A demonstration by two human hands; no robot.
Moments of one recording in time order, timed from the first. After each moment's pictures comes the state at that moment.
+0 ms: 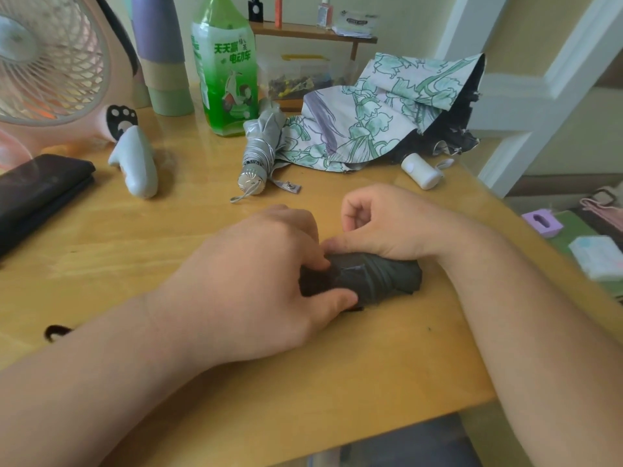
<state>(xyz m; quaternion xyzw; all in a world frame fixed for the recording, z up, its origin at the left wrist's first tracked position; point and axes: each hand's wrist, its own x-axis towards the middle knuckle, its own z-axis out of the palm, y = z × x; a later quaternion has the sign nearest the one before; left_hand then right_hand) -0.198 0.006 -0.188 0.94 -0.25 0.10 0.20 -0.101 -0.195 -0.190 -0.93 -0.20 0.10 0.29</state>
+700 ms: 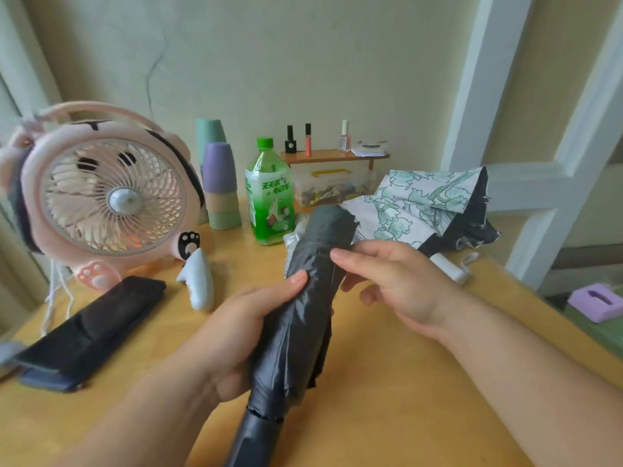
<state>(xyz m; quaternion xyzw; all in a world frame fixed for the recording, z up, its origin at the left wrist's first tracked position) -0.156 0.045 -0.158 0.58 0.01 -0.20 0.79 -0.093 -0.154 -0.149 -0.73 -0.17 0.09 0.66</state>
